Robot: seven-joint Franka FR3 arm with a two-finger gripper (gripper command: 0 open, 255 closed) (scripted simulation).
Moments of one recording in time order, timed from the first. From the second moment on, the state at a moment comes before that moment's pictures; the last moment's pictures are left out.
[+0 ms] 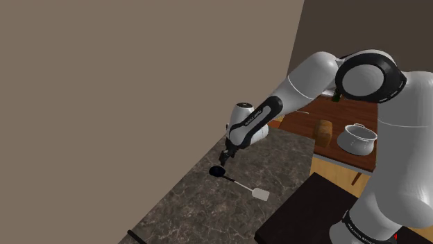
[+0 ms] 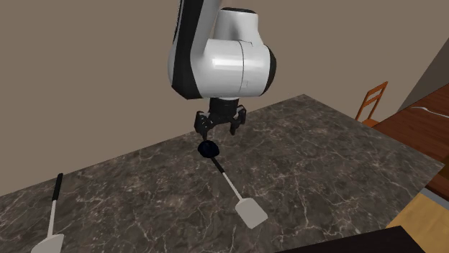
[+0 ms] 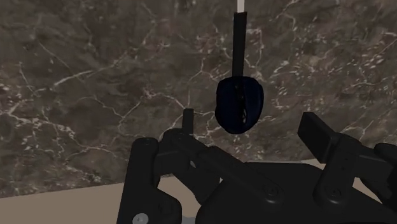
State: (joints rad) arm 0.16 0.36 0.04 -2.25 0.19 2.74 -0.20
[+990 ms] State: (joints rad) arm 0.15 0.67 0.10 -2.04 0.22 2.88 -0.27
